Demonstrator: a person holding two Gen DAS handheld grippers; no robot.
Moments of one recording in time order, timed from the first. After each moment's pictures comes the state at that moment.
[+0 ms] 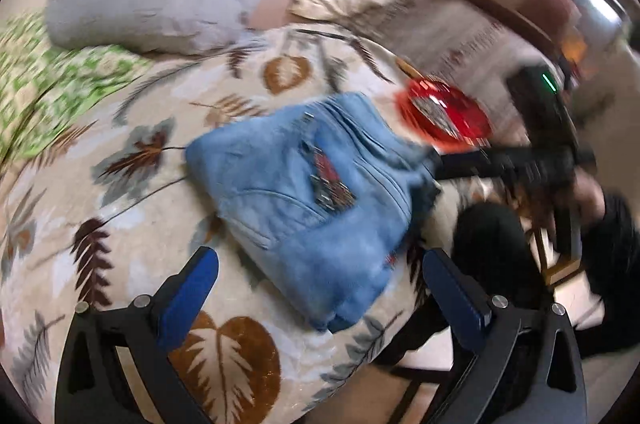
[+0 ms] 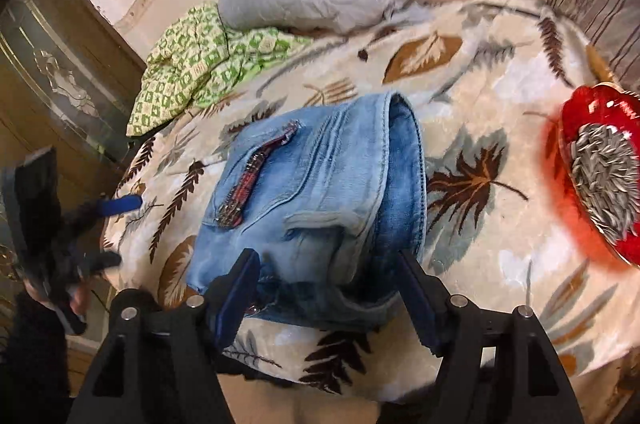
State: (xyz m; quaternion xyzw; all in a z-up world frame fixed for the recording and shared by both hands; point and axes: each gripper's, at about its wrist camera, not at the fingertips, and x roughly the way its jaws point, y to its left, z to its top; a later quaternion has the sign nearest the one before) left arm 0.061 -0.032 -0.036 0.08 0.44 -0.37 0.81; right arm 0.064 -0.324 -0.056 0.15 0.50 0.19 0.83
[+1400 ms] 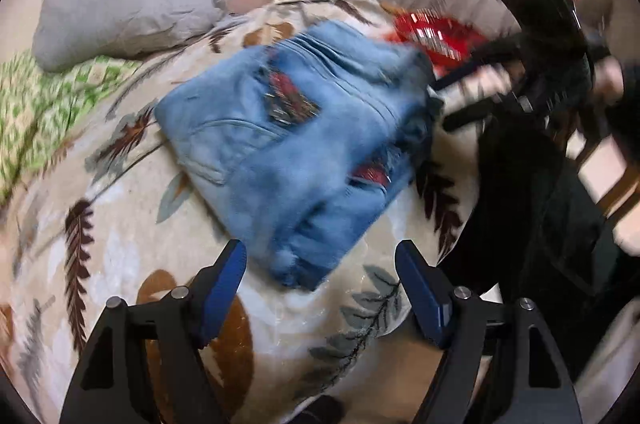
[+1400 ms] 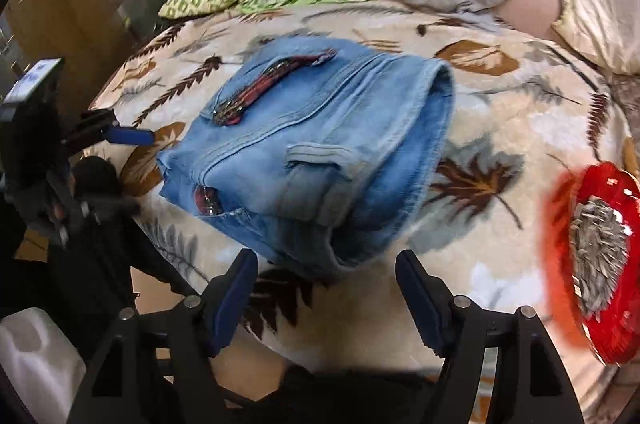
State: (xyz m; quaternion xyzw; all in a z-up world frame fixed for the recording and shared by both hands) left arm 0.000 -0.061 -0.091 0.20 0.42 -0.33 0.82; right arm 0.038 -0.307 -0.077 -0.07 0.51 0.27 0.81
